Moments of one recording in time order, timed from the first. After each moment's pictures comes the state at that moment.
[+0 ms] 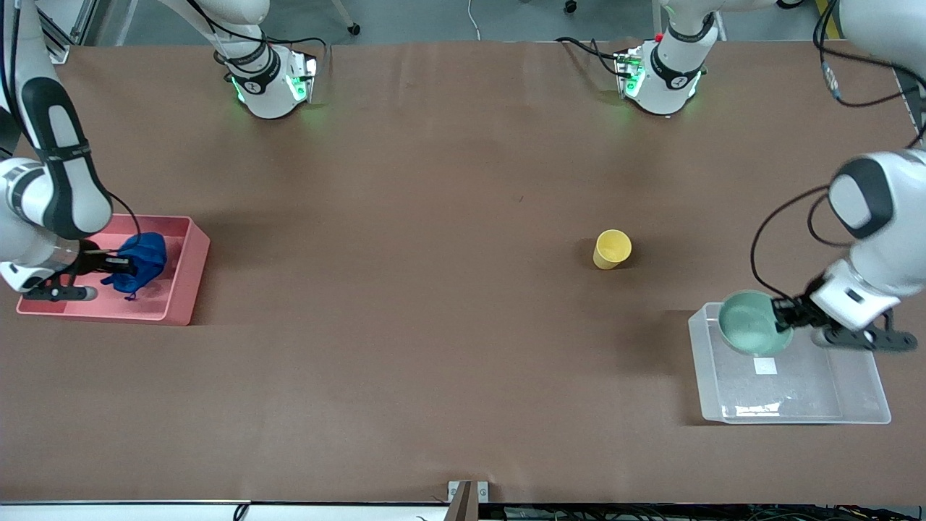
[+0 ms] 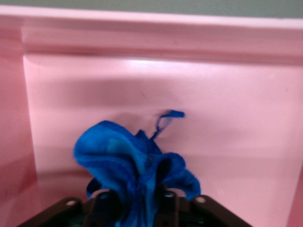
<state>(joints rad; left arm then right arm) -0.03 0.47 0.17 -1.60 -0.21 2.21 0.35 -0.31 0.44 -0.11 -2.02 0.01 2.36 -0.42</state>
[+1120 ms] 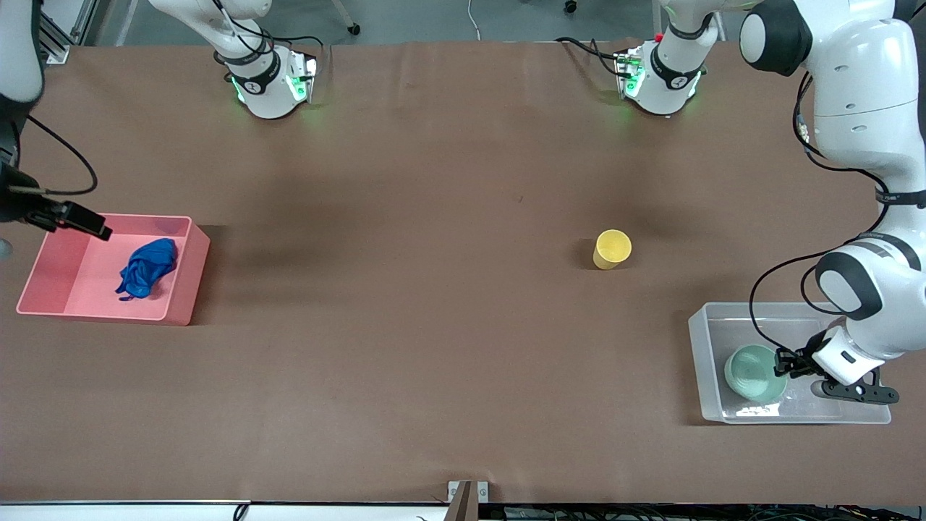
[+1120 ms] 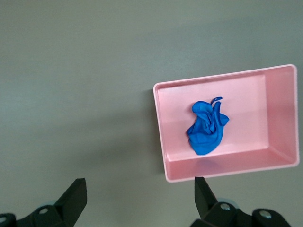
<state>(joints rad) -0.02 0.78 0.25 -1.44 -0.35 2.37 0.51 -0.07 0.01 -0.08 -1.67 0.00 1.67 0.05</state>
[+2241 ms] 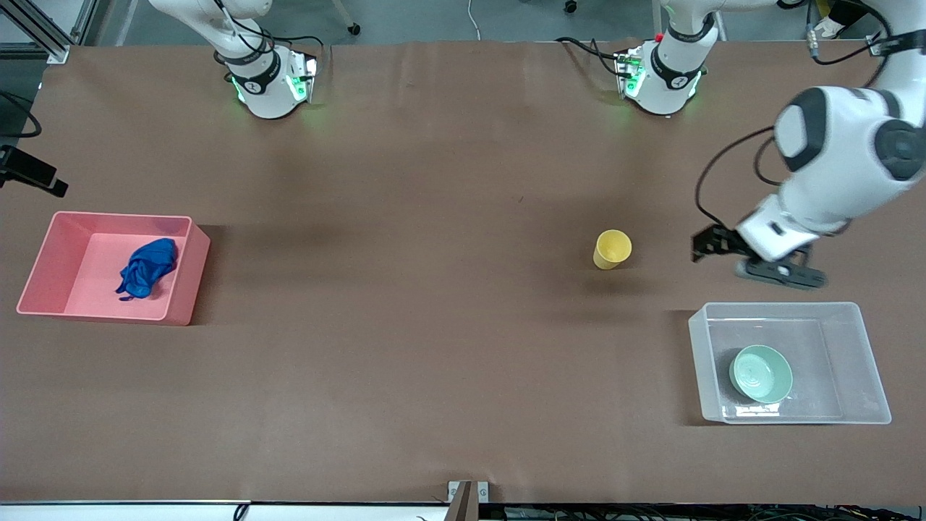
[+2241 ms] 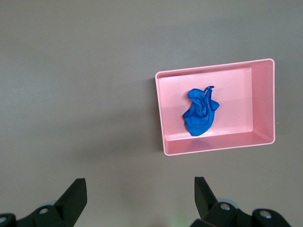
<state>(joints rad) -0.04 0.06 -0.11 -2.09 -0.11 2.17 0.14 -0.05 0.01 -0.08 -1.52 0.01 1.48 0.02</state>
